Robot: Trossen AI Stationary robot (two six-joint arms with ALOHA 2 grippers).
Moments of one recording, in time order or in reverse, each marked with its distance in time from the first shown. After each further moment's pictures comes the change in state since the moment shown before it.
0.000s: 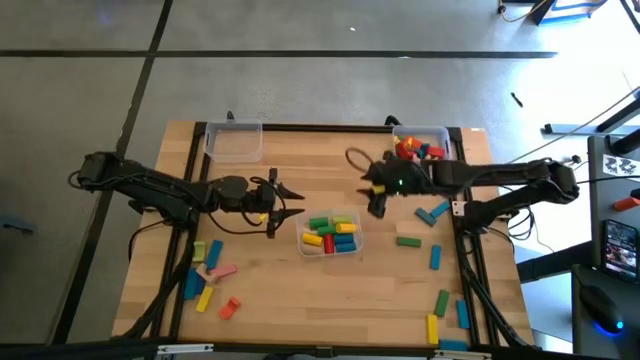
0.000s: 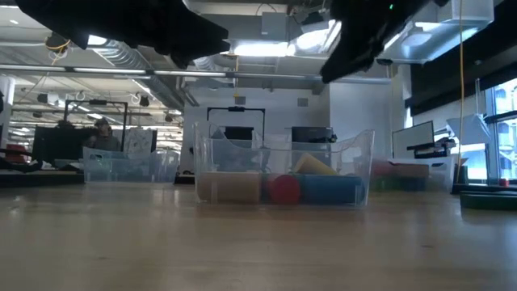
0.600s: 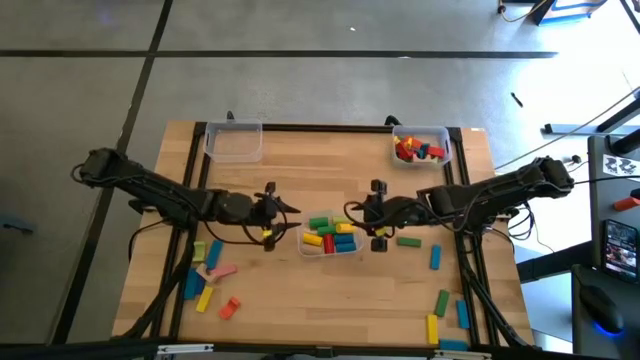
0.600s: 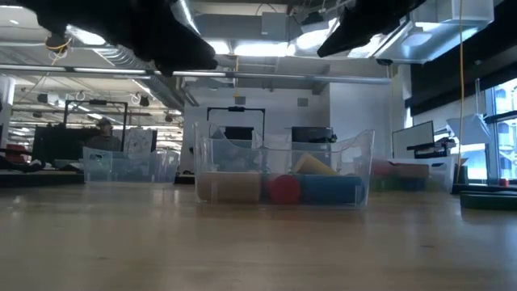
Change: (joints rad) left arm -0.152 0.012 0.039 -0.225 -0.181 -0.100; right arm 0.281 0.053 0.000 0.102 0.100 -0.146
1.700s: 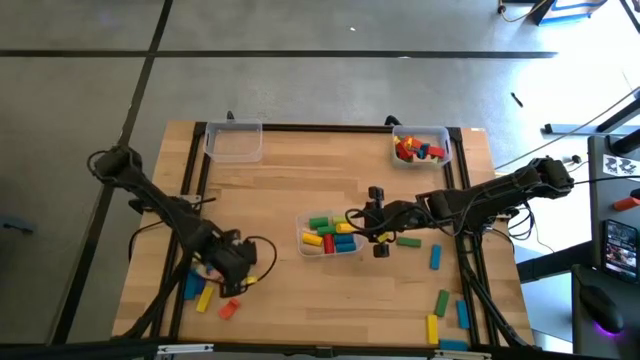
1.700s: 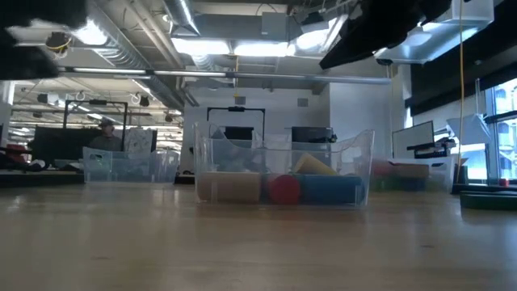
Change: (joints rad) left arm -0.427 0.160 0.351 -1.148 0.299 -0.794; right arm 0.002 0.000 -0.097 0.116 -0.069 -0.021
